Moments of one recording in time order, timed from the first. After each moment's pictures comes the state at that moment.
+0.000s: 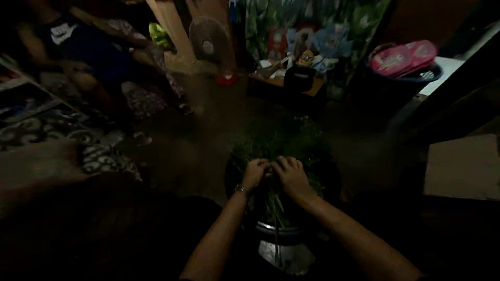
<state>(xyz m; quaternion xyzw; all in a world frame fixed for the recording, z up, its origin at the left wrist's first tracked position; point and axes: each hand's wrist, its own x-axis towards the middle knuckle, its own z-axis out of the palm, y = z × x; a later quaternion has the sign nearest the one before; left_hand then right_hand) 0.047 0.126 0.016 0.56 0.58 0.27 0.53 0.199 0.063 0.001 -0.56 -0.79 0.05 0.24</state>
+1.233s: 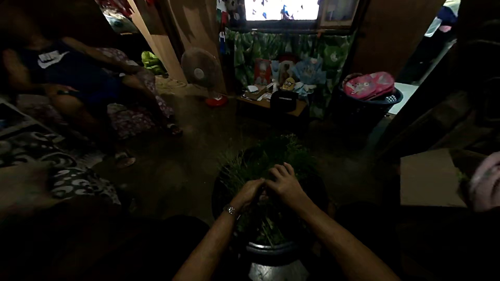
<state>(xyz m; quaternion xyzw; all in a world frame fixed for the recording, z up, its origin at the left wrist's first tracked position) 0.063 0.108 0.027 0.54 0.47 0.25 0.65 0.229 0.067 0.018 -0.43 -0.82 -0.13 0.35</state>
